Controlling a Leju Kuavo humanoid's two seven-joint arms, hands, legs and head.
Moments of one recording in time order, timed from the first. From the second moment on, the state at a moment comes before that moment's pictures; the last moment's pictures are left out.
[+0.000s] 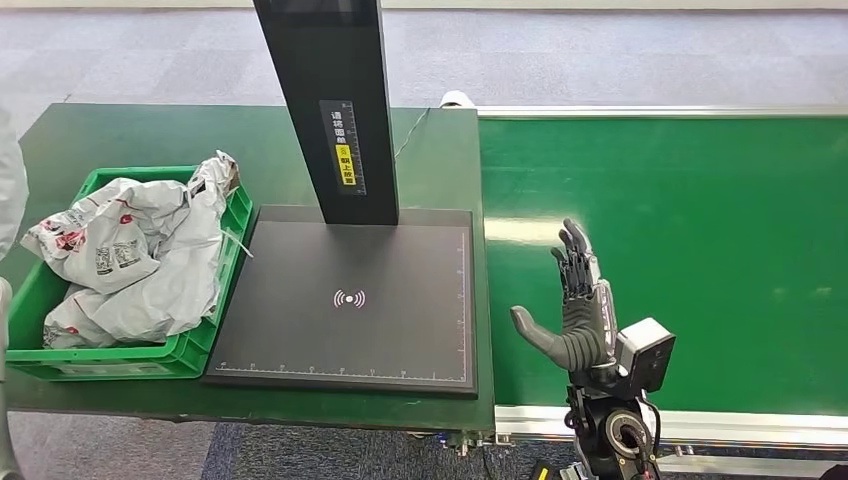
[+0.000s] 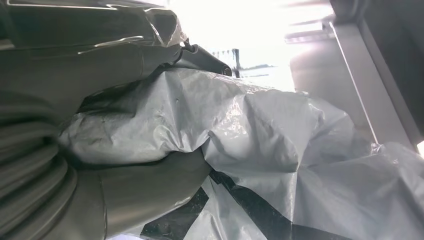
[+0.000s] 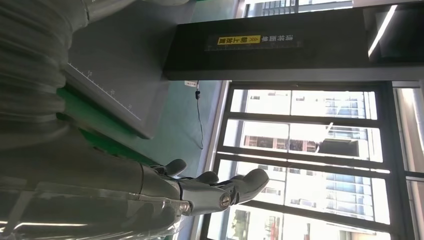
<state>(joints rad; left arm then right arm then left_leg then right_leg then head) -0.63 0.43 0.25 -1.23 0.22 0.20 -0.26 -0.12 0.01 0.18 -1.40 -0.05 0.03 -0.51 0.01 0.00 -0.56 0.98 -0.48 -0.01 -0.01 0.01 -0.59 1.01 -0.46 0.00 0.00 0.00</state>
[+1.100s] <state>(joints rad) -0.68 0.37 -0.12 -0.84 -0.39 0.01 -0.14 -0.12 0.02 0.18 -1.40 -0.04 0.03 -0.49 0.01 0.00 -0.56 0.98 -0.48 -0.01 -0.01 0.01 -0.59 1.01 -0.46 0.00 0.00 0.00</state>
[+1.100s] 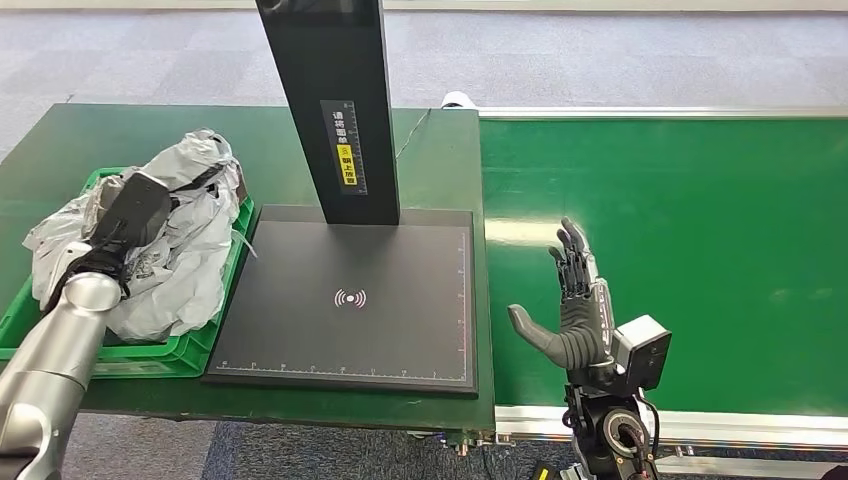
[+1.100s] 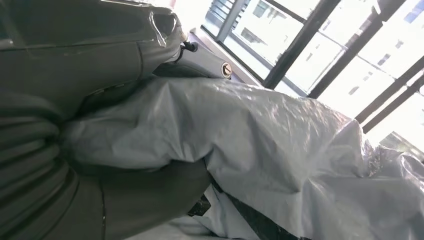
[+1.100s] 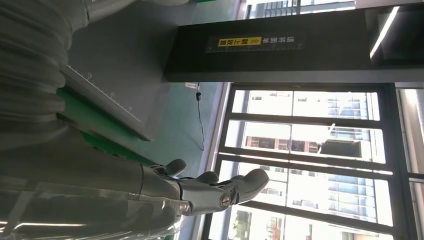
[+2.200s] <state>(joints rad) -0.34 0.22 -0.05 -1.50 -0.06 0.18 -0.38 -0.11 0.03 0.18 -1.40 -0.04 0.01 -0.50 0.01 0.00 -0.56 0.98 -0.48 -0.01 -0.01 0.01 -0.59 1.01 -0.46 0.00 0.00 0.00</state>
